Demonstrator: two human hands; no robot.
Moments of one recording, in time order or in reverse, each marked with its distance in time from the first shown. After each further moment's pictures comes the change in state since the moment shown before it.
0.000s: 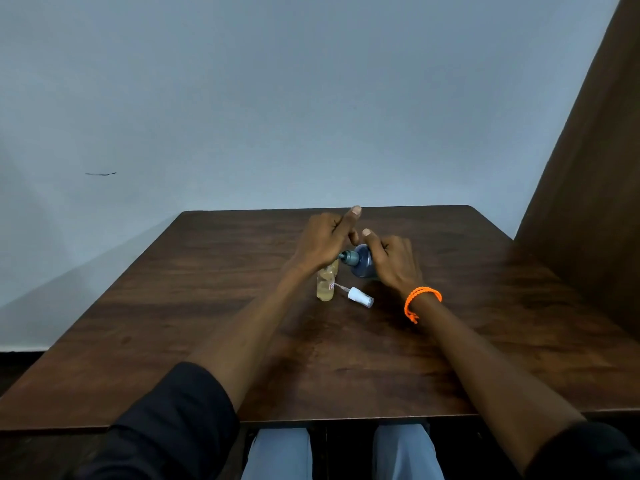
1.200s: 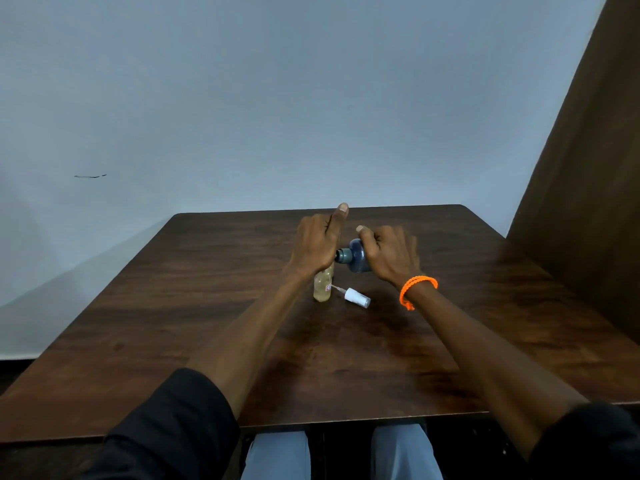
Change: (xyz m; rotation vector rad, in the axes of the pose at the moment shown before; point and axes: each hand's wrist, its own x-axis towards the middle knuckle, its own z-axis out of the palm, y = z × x) left_hand 0.000 -0.004 0.006 0.088 0.197 0.068; right_hand 0.006 -0.020 -0.013 -0.194 0.023 -0.130
